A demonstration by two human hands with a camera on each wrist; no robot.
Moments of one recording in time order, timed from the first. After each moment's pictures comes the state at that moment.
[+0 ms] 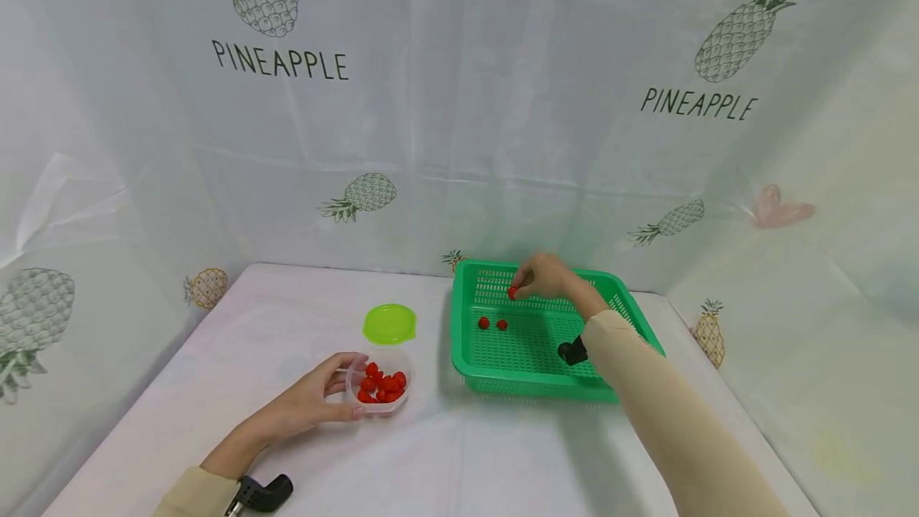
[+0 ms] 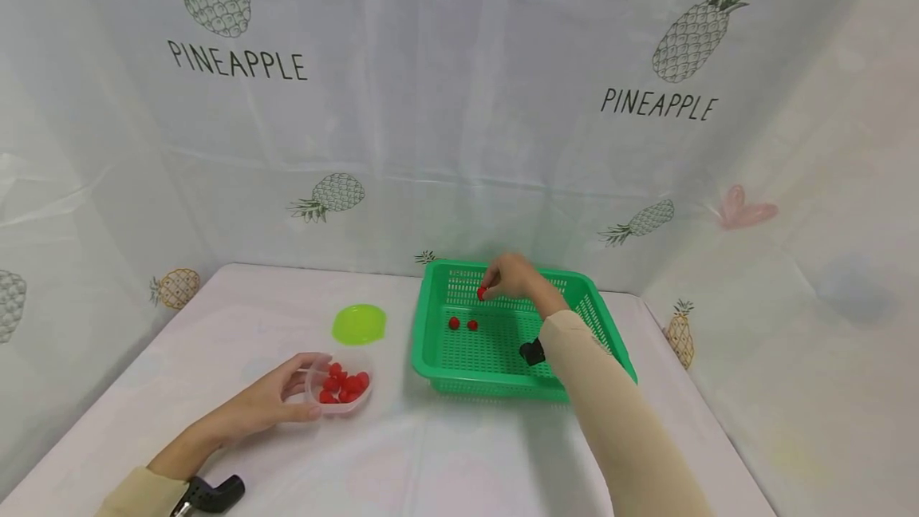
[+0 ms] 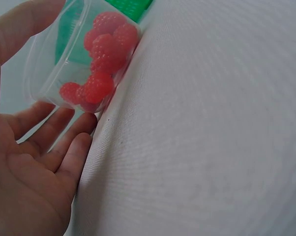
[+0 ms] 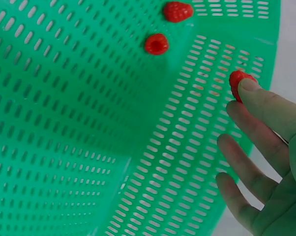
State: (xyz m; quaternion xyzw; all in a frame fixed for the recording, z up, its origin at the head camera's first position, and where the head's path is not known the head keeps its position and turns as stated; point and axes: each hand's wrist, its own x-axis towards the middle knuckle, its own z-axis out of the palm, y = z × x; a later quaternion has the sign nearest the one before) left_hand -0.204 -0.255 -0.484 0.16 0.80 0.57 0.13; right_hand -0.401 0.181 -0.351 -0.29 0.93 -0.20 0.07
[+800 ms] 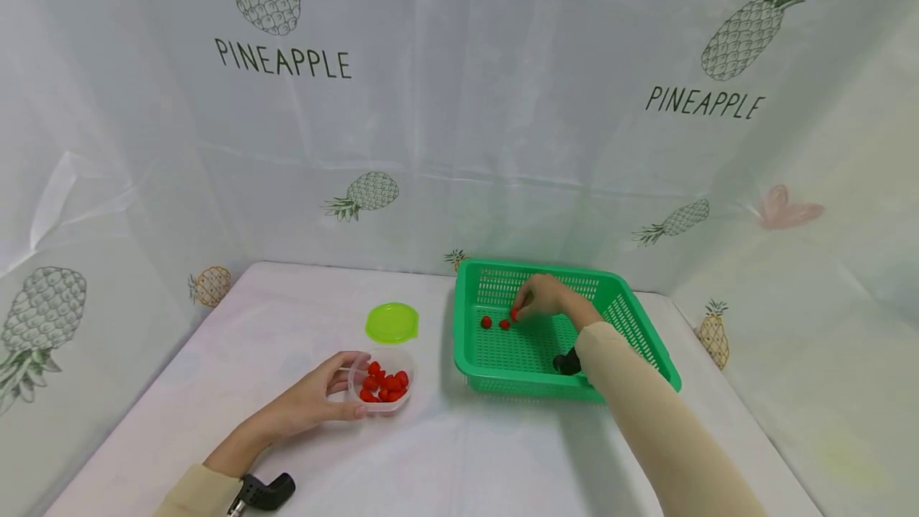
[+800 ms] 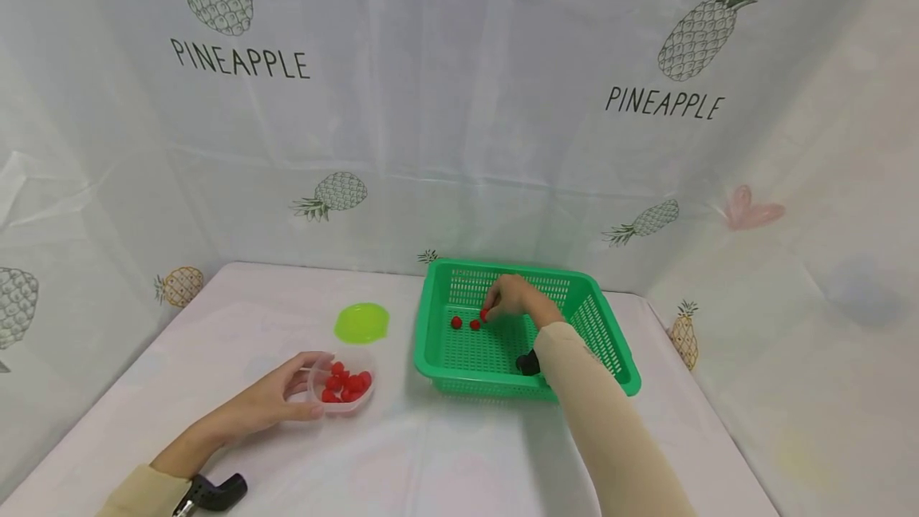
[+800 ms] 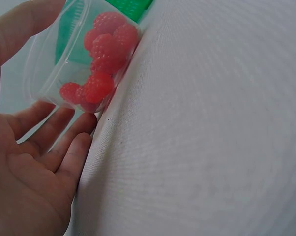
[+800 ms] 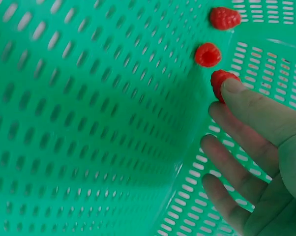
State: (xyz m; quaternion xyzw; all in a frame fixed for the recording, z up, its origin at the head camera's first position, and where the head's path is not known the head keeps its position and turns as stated) left_hand -0.204 -0.254 -0.481 0.15 0.80 0.56 0.13; right_hand -0.409 0.182 -0.389 -0.27 0.94 -0.16 0.14
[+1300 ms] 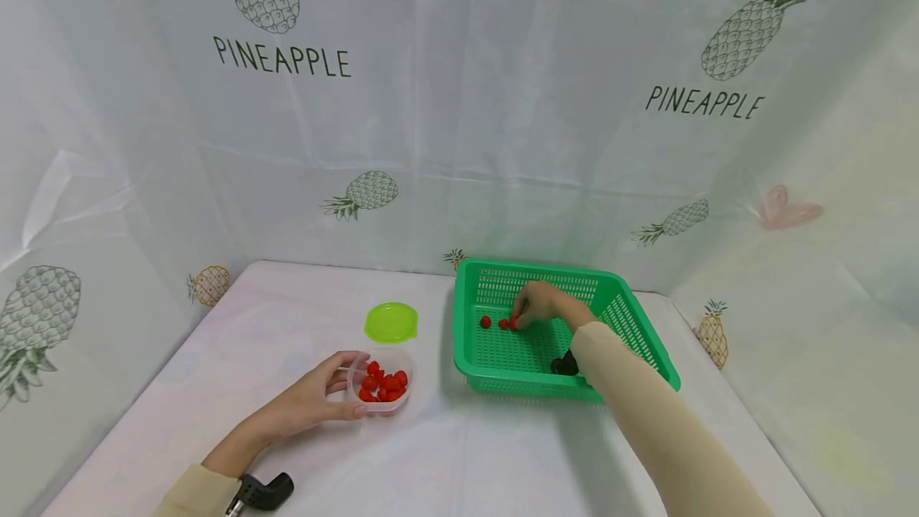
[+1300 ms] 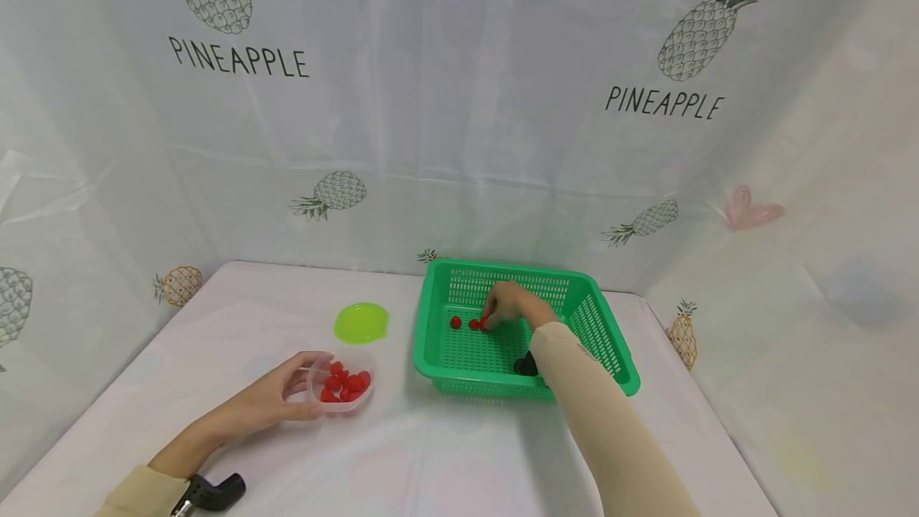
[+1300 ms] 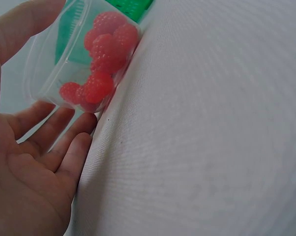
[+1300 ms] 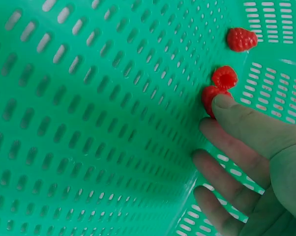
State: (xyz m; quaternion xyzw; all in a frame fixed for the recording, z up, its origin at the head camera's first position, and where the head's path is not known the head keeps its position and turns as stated) left_hand -0.204 -0.254 -0.482 0.15 0.80 0.56 0.13; right_hand -0.405 0.175 -0.395 -0.27 0.95 -0.10 0.16
